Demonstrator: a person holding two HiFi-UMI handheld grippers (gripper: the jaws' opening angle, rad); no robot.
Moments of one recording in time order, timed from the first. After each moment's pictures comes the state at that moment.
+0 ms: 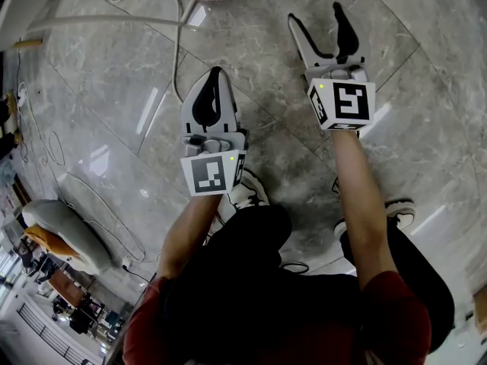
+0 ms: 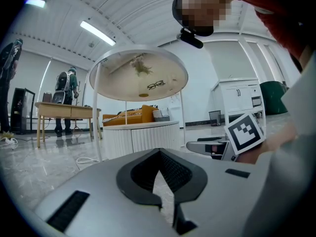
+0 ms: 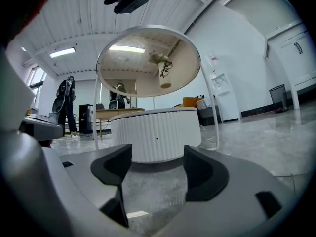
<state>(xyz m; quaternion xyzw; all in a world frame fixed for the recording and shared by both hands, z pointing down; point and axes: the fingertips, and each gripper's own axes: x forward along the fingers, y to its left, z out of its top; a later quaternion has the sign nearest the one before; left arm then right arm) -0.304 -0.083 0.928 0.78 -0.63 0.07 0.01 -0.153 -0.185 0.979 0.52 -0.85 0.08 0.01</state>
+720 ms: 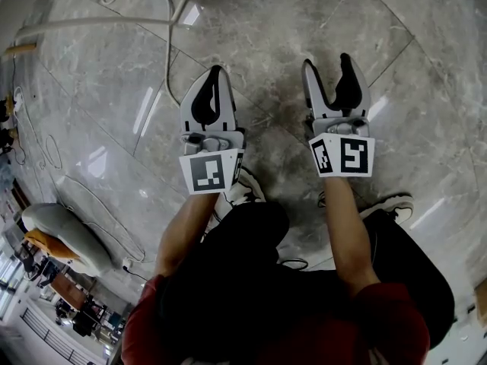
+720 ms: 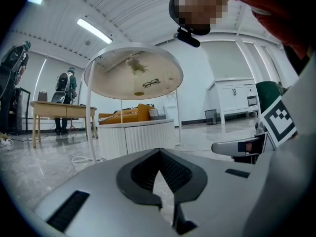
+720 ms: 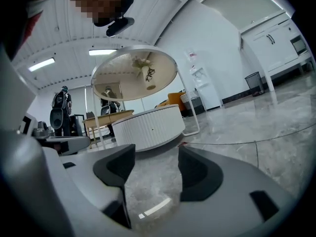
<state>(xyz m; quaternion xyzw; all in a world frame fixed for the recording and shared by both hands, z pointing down) -0.291 -0.081 0.935 0.79 -0.61 0.08 0.01 -0.112 -0.095 0.989 0.56 -0.81 0.17 -0.02</state>
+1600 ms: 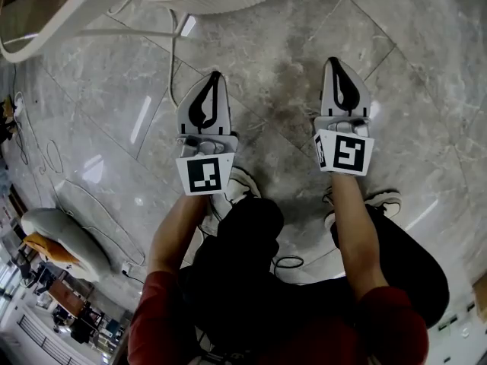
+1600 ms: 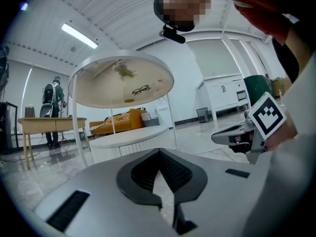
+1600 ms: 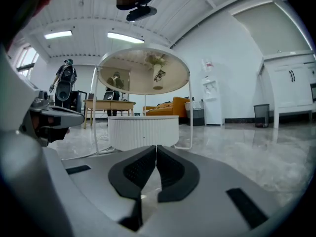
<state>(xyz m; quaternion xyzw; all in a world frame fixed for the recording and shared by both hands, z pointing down) -0.277 -0.086 0.893 0.82 -0.55 0.14 -0.07 -0.088 -0.113 0.950 0.57 -0.81 0.06 0.08</state>
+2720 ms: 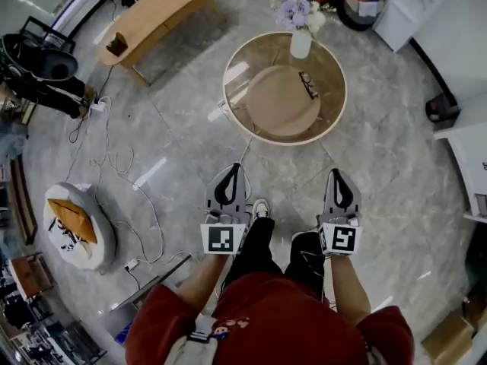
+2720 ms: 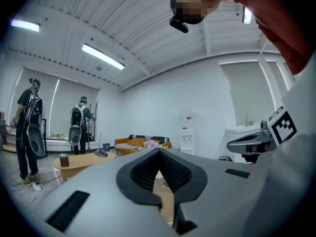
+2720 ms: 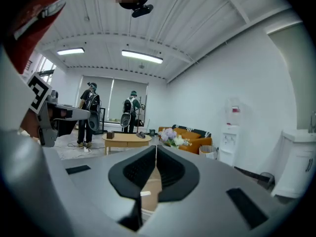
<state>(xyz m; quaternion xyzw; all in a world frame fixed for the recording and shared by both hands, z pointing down) -0.334 0.001 0.171 0.75 -0.66 0.08 0.02 -0.107 -0.047 0.213 0.50 -0.86 0.01 0.09</state>
